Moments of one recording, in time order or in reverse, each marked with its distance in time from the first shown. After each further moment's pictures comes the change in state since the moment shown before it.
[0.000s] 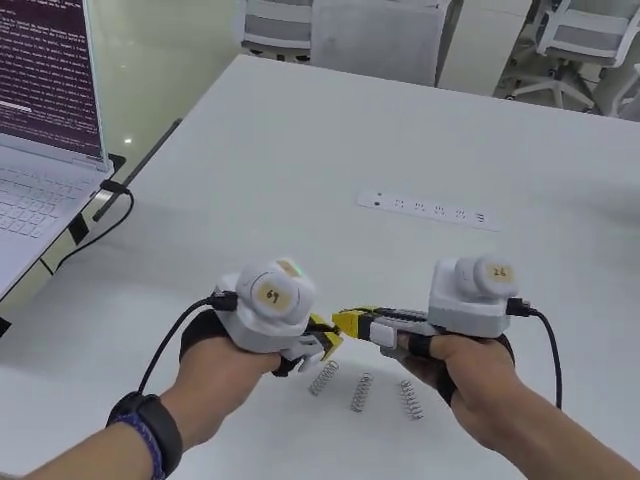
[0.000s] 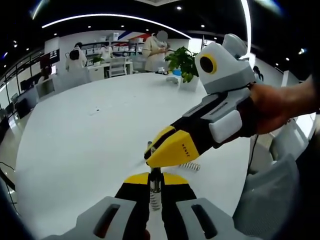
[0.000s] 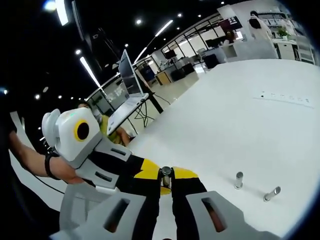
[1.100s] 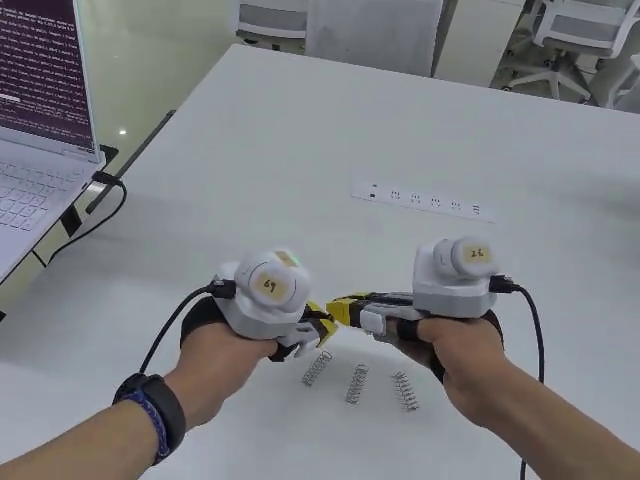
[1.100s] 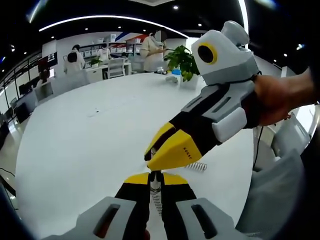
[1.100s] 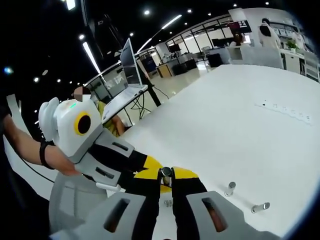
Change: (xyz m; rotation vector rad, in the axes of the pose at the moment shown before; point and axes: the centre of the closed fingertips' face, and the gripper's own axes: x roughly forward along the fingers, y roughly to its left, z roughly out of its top) left arm 0.015 0.012 -0.001 0.038 -0.004 -0.001; right arm 0.011 -0.009 0.002 -0.134 0.090 -0.039
